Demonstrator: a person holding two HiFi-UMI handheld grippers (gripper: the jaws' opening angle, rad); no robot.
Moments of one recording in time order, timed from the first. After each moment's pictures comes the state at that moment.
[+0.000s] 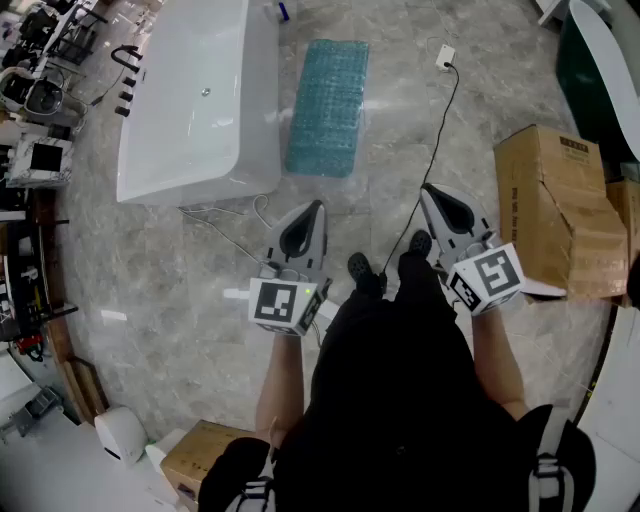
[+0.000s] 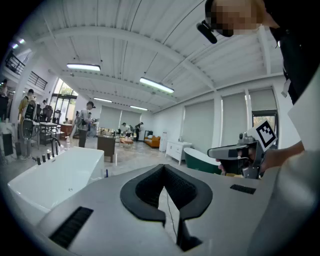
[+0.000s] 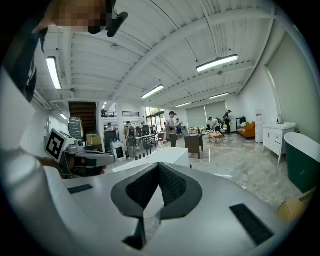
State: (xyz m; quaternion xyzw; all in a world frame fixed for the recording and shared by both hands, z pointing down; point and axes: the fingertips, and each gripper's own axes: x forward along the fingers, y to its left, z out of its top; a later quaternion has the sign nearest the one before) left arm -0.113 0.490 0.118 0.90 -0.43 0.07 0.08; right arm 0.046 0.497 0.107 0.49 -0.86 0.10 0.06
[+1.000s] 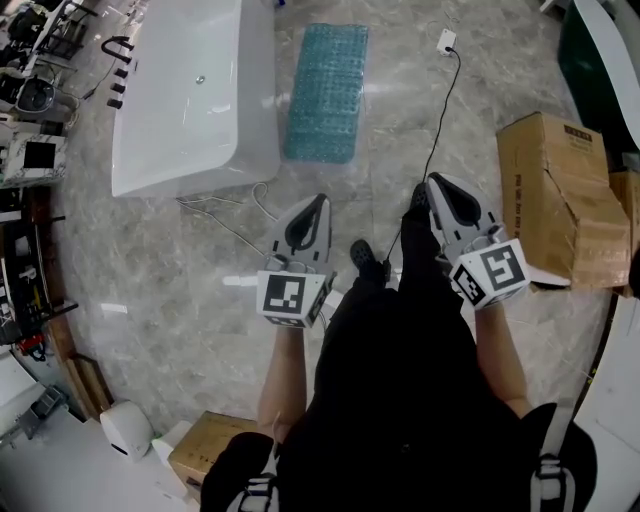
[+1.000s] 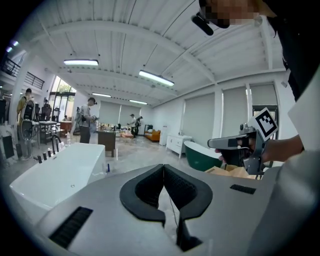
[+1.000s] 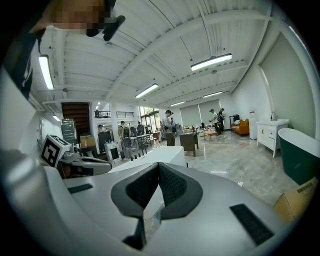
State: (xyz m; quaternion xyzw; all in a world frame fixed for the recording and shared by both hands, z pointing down) left arm -0.126 0.473 0.148 0.90 -0.42 0.11 0.09; right arm 0.037 0.476 0.116 0.52 -0.85 0.11 0.06
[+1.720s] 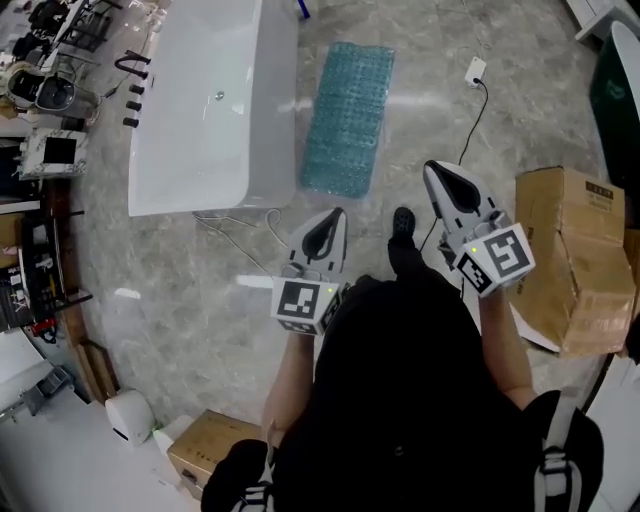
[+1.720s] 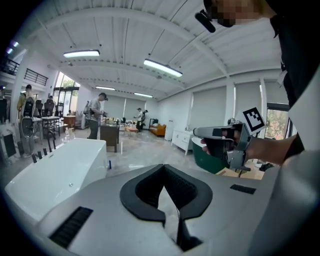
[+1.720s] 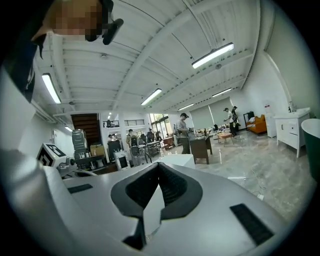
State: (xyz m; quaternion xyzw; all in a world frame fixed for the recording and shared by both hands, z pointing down) left arm -0.043 0.303 0.164 0.88 -0.44 0.14 0.12; right arm 0.098 0.254 0.109 0.45 -0.89 0.11 0.01
